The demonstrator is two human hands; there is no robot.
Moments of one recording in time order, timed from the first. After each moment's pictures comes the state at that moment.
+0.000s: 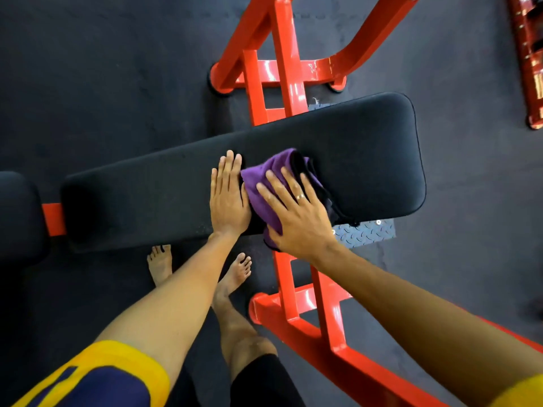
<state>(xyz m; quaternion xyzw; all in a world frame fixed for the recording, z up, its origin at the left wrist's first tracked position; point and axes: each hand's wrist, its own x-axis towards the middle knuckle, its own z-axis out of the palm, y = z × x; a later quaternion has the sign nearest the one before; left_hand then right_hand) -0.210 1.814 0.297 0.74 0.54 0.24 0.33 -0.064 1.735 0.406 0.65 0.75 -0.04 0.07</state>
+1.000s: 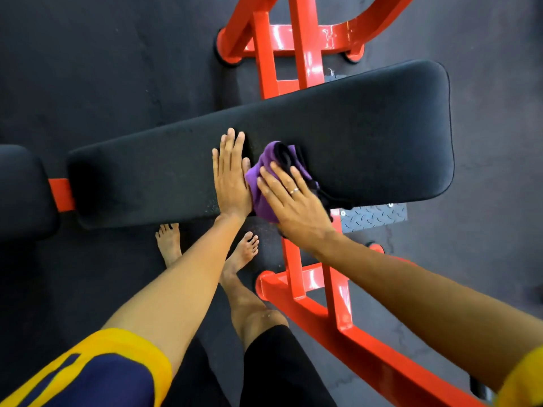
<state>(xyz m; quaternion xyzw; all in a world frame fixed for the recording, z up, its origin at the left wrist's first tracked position) -0.219 1.814 0.288 0.71 0.56 0.27 0.34 -0.087 1.723 0.377 0.59 0.80 0.01 0.10</state>
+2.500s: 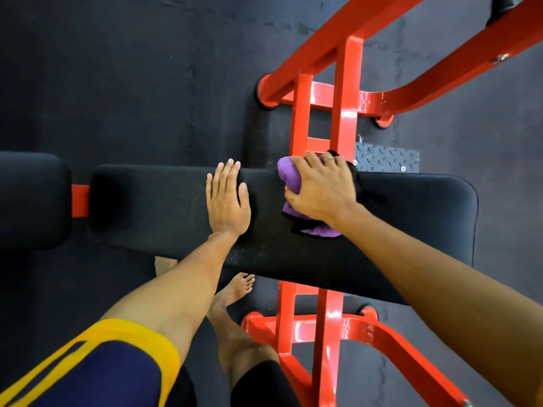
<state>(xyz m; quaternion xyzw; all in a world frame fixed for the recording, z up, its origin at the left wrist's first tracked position) -0.239 1.888 0.267 0.66 0.67 0.21 0.28 -0.044 1.915 0.407 0.66 0.72 -0.10 0.21</state>
